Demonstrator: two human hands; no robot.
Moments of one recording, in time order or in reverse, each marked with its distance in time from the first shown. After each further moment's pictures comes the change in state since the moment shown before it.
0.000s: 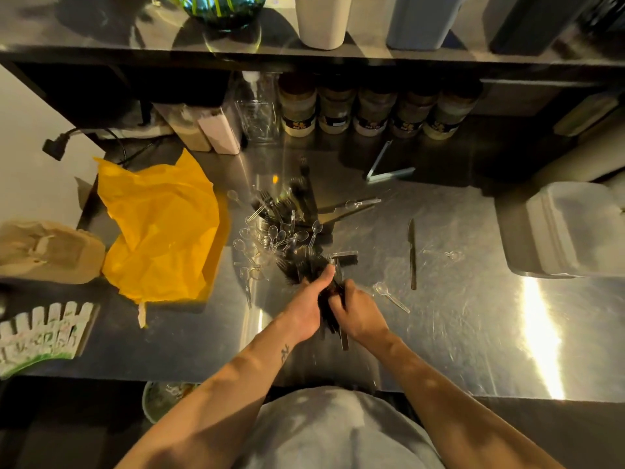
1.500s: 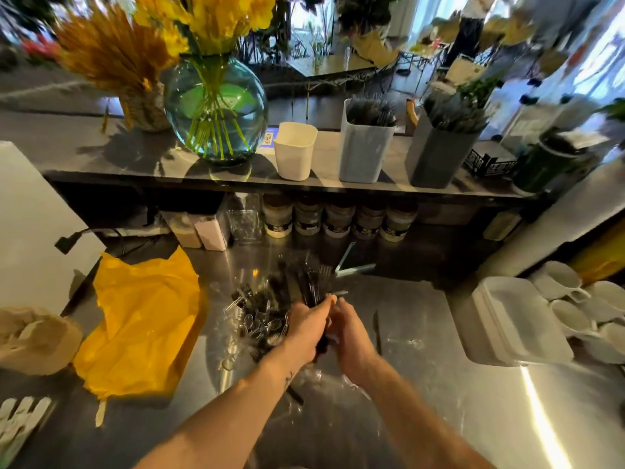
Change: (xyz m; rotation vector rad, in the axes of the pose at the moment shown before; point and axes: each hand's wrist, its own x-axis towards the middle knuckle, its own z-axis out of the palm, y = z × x) left_hand -0.026 0.072 0.134 0.294 0.424 0.399; right_hand -0.018 -0.089 -0.124 1.208 -0.099 0.241
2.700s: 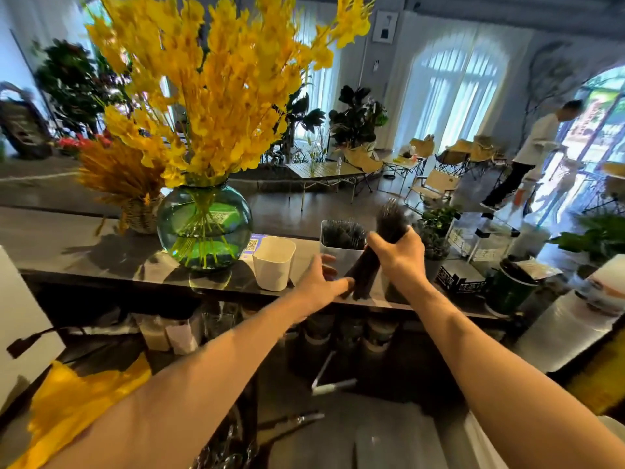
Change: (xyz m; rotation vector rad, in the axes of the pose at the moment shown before) left_hand 0.022 0.265 0.090 0.449 -0.314 0.686; right_hand 0.029 -0.357 0.006 -0.670 0.439 -1.080
